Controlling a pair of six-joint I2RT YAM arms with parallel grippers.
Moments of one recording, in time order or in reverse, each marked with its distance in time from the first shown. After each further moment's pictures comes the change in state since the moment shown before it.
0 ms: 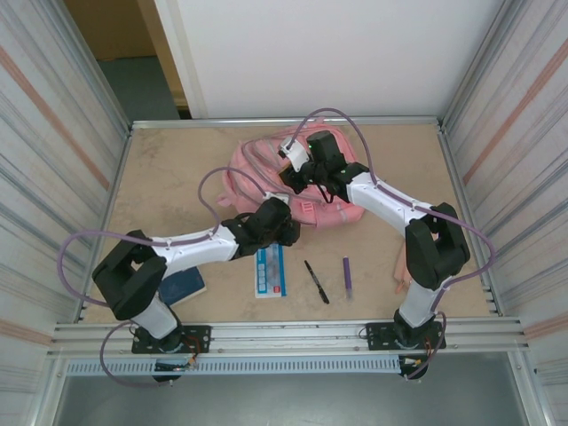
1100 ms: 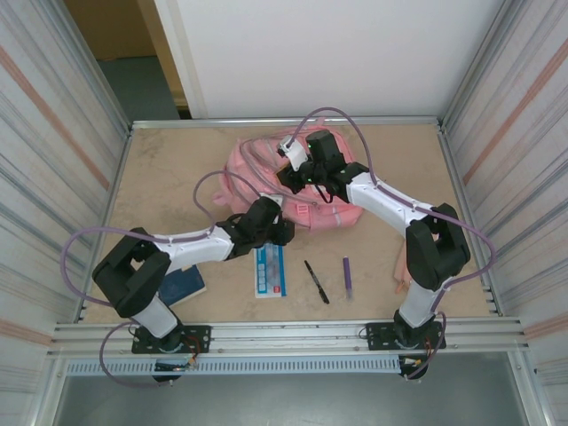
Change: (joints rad) left arm 0.035 -0.001 -0.084 0.120 0.089 0.051; right arm 0.007 -0.006 0.002 0.008 -0.035 0.046
